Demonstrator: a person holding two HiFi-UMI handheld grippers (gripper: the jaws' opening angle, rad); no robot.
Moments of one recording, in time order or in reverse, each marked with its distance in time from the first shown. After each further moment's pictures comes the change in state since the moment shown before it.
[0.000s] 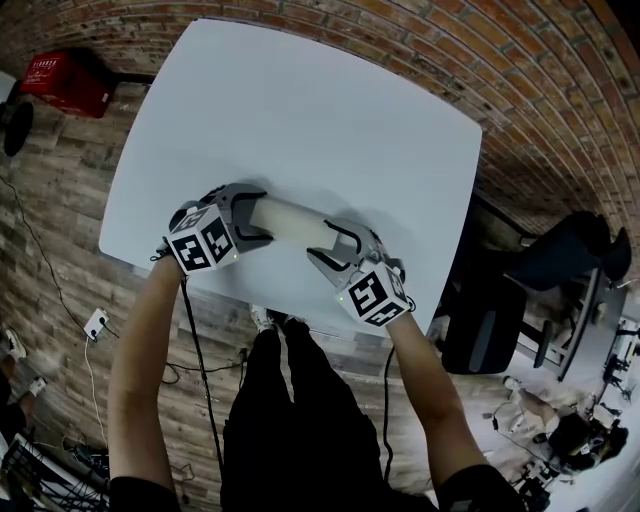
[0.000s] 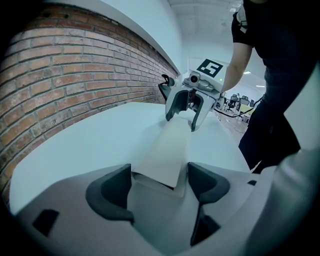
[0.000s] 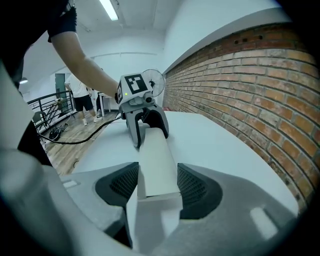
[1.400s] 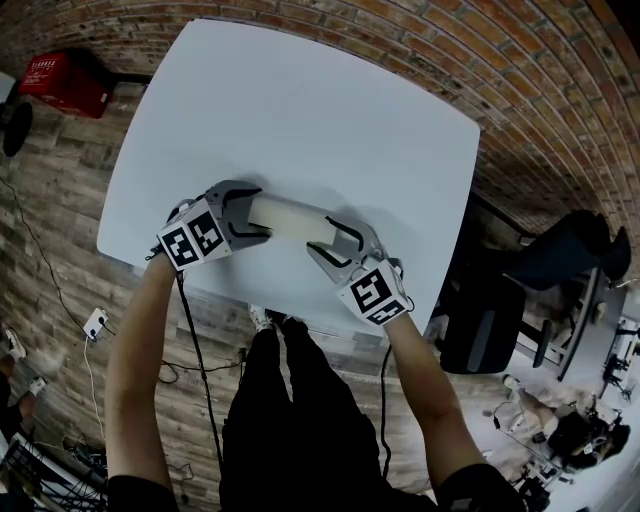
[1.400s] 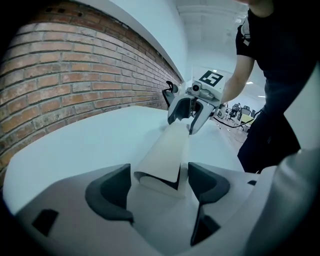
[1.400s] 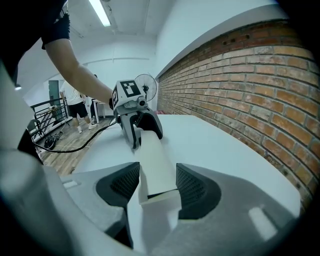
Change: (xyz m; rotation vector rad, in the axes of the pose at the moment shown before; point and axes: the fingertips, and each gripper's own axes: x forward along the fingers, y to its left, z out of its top) left arm -0.005 0.005 0.005 -0.086 -0.067 -0.018; right arm -0.006 -0.013 0.000 0.077 -0.044 -0.038
